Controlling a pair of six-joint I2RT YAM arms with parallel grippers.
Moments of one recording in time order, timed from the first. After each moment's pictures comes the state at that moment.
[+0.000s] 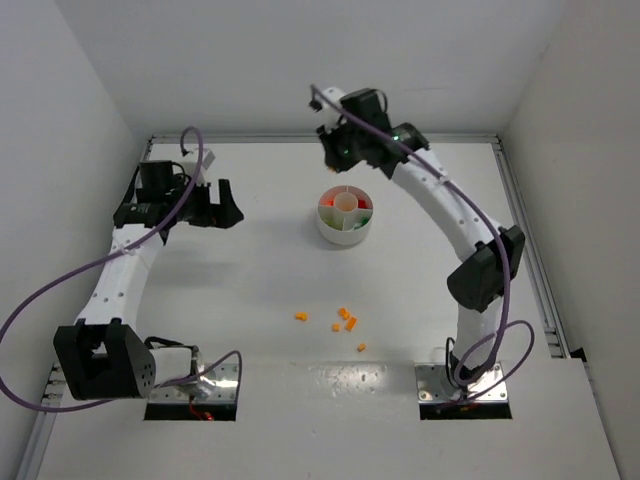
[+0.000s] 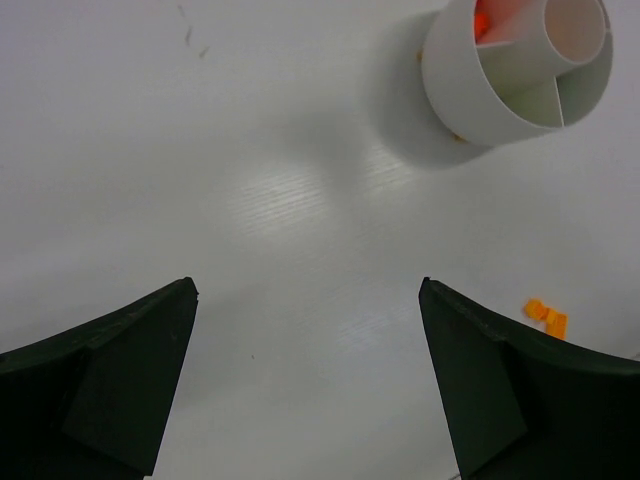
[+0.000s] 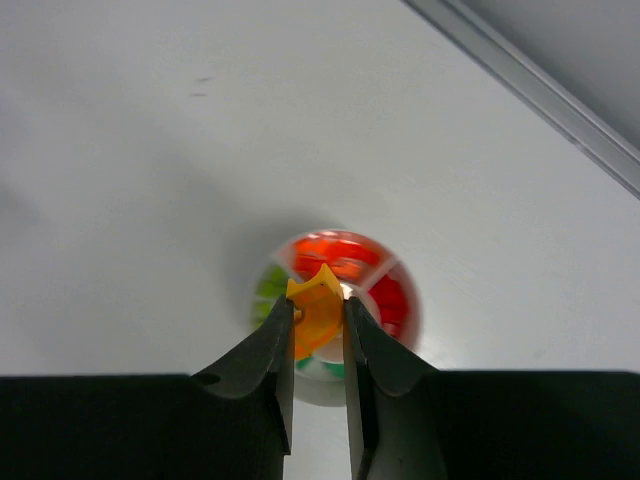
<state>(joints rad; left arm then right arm) 0.07 1.25 1.11 -0.57 0.48 0.01 0.63 1.92 2.01 -0.76 -0.03 -0.13</state>
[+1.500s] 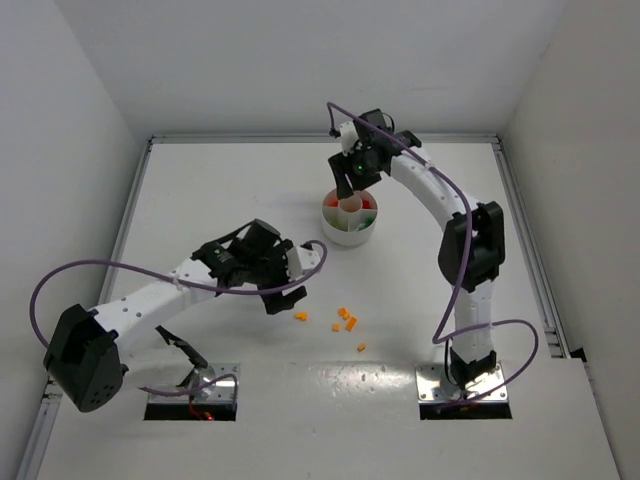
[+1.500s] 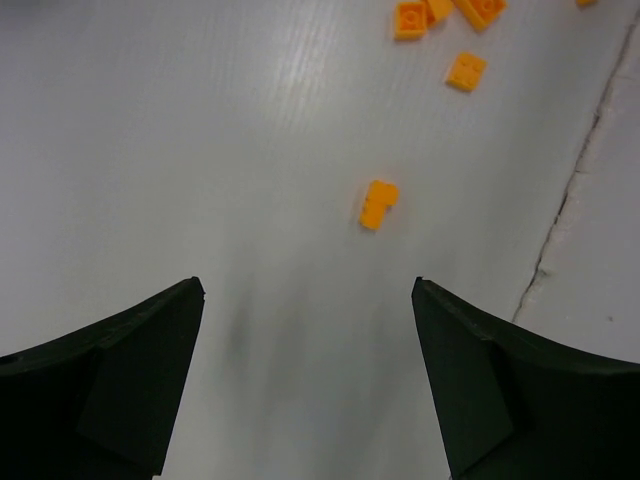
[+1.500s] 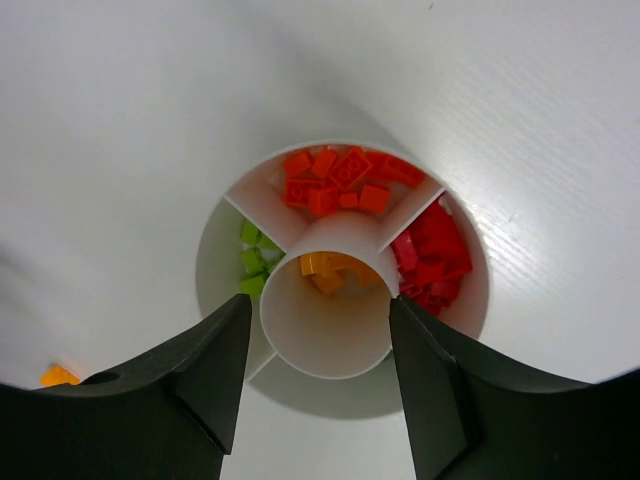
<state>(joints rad) -0.66 1.19 0.83 -0.58 0.33 0.49 0.42 2.09 1.89 -0.80 -0.21 -0.11</state>
